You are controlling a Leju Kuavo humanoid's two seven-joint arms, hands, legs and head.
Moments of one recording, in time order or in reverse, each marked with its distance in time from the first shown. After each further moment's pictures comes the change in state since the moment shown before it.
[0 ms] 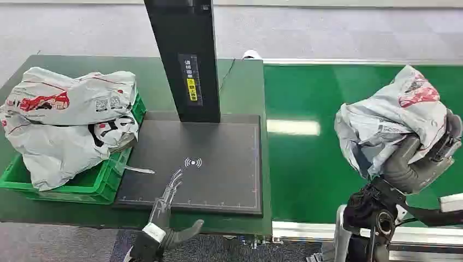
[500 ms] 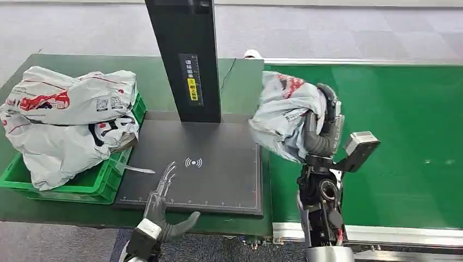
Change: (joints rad) left arm -0.015 0.000 0.022 -0.050 0.009 0.048 -0.023; right arm -0.187 -0.009 0.263 0.469 0.147 0.149 0.087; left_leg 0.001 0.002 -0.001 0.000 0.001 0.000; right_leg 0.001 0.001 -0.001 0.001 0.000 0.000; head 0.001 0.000
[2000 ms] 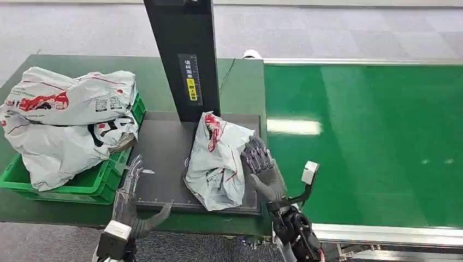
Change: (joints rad) left arm 0.030 0.031 0.118 -0.114 -0.011 -0.015 -0.013; right arm 0.138 -0.035 0.090 0.333 -0.307 0.615 0.017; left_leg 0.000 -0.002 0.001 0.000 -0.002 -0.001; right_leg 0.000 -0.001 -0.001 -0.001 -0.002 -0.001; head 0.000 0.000
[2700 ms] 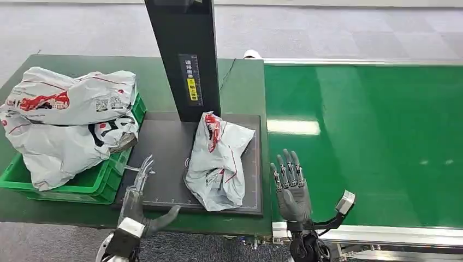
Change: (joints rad) left arm -0.035 -0.008 -0.037 -0.006 -0.130 -0.013 0.056; right arm 0.174 0.031 -0.183 -0.215 -0.093 0.066 0.059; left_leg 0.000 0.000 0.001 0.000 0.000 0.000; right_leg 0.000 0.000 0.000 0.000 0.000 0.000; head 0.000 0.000
